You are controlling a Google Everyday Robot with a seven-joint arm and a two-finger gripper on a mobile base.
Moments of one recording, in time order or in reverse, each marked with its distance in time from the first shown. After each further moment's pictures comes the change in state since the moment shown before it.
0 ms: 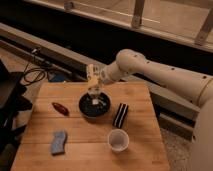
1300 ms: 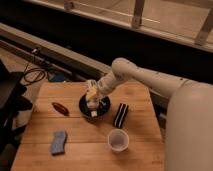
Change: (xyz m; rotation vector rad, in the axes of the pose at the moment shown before) arm 0.051 -0.026 0.073 -0.102 0.210 0.100
